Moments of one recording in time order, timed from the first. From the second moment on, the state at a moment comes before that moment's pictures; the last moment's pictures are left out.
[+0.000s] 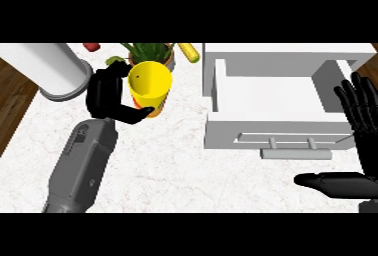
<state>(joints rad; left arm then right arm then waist) -0.64 0.06 0.21 -0.88 0.16 -0.21 -0.69 -0.06 -0.16 -0.16 -1.93 -0.02 0.20 -0.01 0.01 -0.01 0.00</state>
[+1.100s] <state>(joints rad) -1.16 0.00 -0.06 -0.74 0.27 0.22 -0.31 -0.08 -0.16 -0.17 -1.89 -0.04 0.21 -0.04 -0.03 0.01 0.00</state>
